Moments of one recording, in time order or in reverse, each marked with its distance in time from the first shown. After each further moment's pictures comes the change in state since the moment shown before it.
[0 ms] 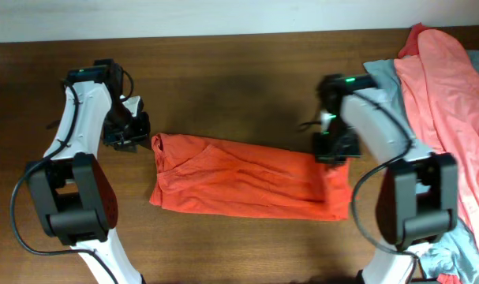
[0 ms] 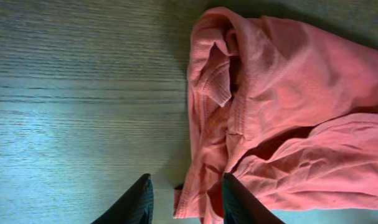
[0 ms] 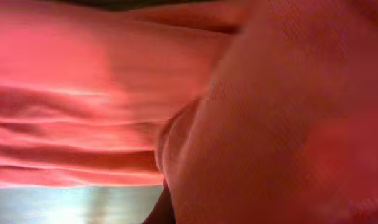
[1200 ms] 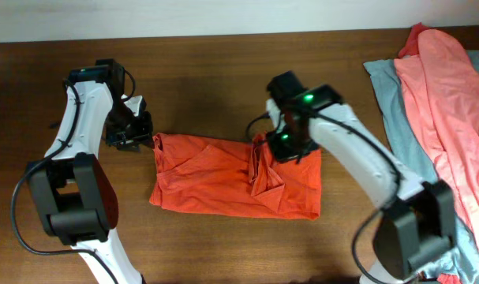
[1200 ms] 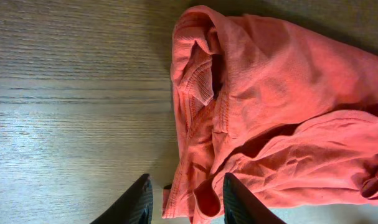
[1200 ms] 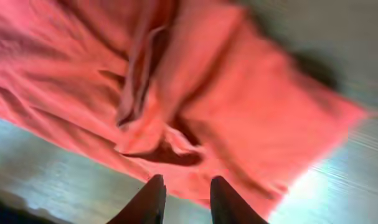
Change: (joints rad) left arm -0.006 0.000 0.000 -0.001 0.032 -0.007; right arm 0.227 -0.130 0.027 0.169 -0.117 -0.126
